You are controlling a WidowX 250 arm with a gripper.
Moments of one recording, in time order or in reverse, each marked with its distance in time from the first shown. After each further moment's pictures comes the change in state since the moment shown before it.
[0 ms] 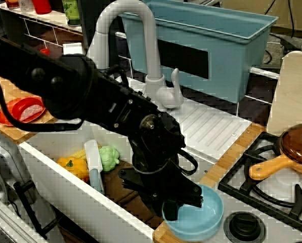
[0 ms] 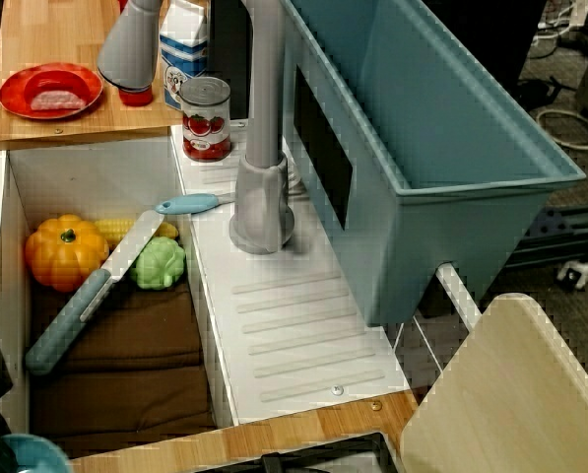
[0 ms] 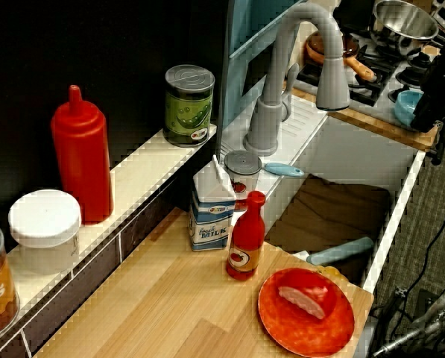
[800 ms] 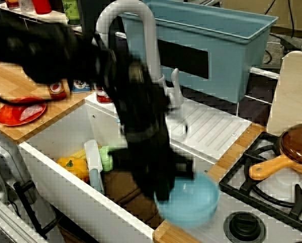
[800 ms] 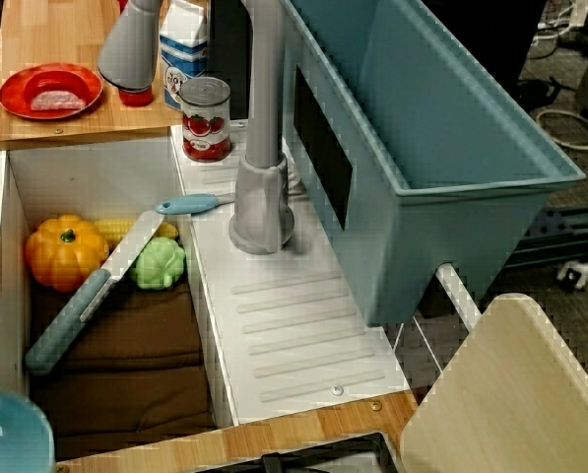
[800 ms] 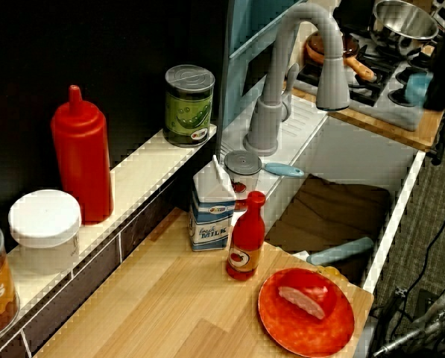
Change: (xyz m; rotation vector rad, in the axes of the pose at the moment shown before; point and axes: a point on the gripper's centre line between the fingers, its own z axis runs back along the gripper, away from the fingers) arm 0.008 0.002 0.048 -0.098 0.129 0.044
